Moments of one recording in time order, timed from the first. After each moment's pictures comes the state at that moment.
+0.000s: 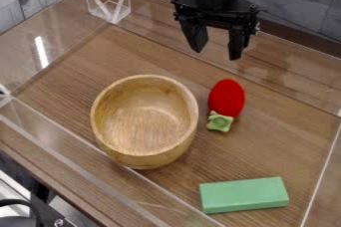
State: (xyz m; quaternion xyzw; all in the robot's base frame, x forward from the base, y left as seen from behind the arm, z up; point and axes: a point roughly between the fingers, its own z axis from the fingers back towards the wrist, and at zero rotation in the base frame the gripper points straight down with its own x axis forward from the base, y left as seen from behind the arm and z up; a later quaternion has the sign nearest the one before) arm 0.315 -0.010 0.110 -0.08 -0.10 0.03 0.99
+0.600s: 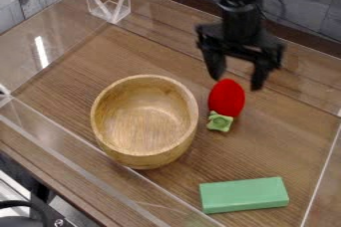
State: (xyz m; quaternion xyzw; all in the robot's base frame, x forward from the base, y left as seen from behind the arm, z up) arm 0.310 -0.054 0.077 -0.04 -0.06 0.04 1.00
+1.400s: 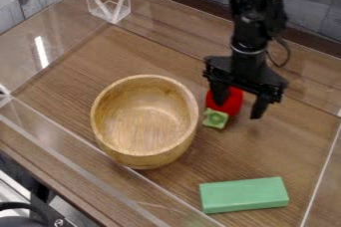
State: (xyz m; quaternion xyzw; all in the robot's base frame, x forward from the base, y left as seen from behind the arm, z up) arm 0.320 -0.039 0.033 0.00 -0.07 0.05 1.00
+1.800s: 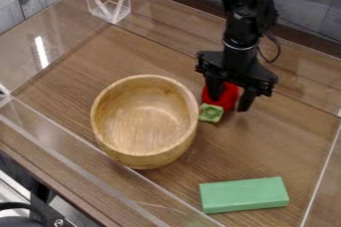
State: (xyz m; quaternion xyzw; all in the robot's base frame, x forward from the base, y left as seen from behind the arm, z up) arm 0.323 -0.030 0.028 0.01 -0.06 0.05 1.00
